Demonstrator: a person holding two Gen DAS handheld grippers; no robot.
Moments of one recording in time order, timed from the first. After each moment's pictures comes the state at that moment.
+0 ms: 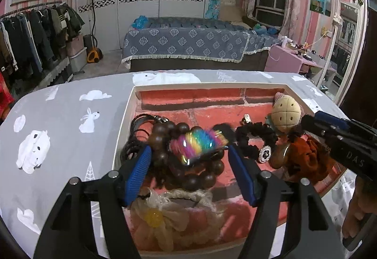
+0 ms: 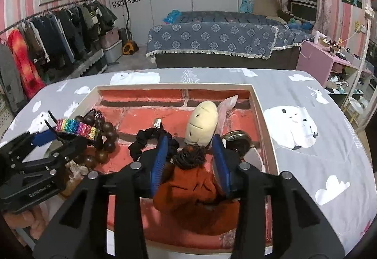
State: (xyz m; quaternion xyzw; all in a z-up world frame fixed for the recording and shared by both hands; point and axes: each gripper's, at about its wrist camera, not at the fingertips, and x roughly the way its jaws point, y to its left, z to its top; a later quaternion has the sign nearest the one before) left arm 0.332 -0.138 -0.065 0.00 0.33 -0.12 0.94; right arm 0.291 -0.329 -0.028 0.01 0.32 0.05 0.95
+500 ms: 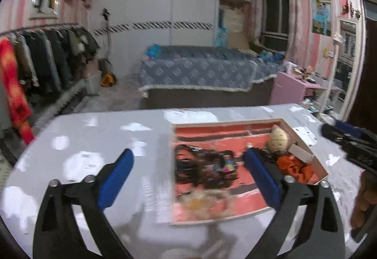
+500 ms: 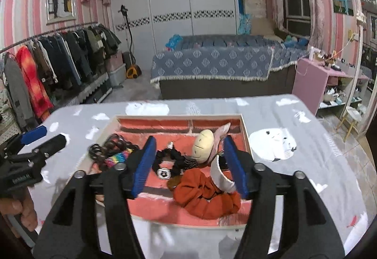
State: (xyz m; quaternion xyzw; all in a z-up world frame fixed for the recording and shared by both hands) left arm 0.253 -0.081 0.017 0.01 0.24 -0.07 0.97; right arm 0.223 -0.334 0.036 0.03 0.24 0.06 0.97
